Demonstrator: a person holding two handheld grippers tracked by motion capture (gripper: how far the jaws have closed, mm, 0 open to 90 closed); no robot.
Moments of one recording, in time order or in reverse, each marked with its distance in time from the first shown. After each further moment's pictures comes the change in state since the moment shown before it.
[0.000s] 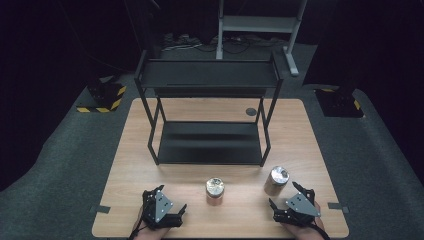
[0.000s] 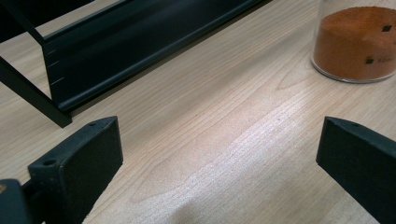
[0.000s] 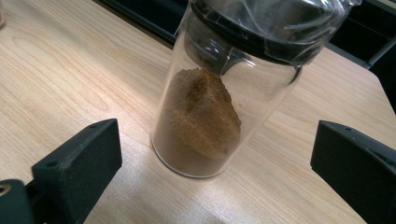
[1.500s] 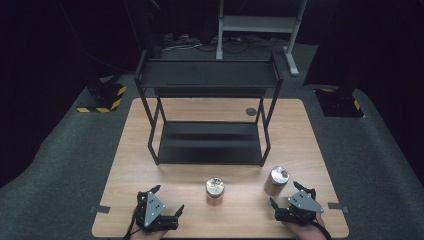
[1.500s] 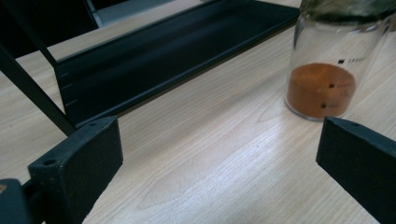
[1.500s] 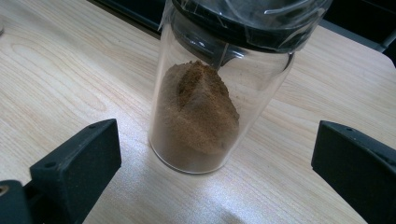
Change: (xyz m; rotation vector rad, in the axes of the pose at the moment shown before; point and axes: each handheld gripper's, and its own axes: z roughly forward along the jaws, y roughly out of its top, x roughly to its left) left arm 0.008 0.002 -0.031 -0.106 -0.035 -0.066; right arm -0.011 0.003 0.002 0.024 0.027 0.063
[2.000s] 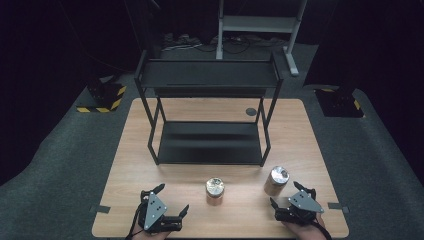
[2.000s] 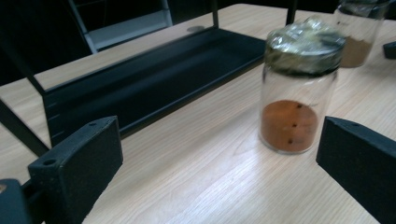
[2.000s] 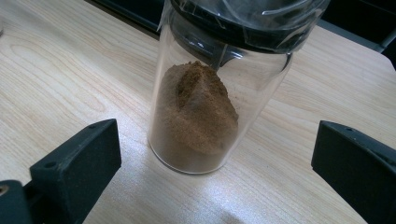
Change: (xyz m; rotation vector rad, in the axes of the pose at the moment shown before) left arm -0.005 0.010 -0.005 -0.077 -0.045 -0.001; right arm 0.000 -0.001 0.000 -0.003 -0.002 0.000
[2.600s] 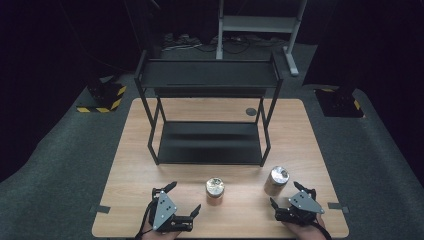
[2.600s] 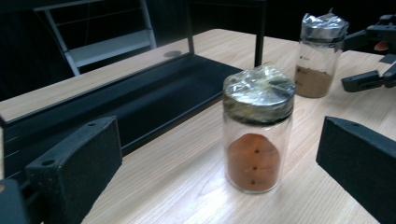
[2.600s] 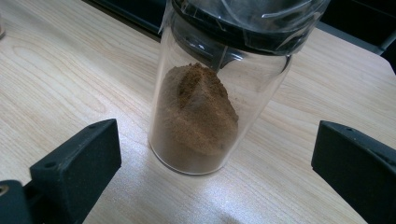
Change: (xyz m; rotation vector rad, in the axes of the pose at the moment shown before) left arm -0.011 0.009 0.015 -0.068 -0.069 -0.013; right arm 0.000 -0.001 -0.001 -0.006 0.000 -0.001
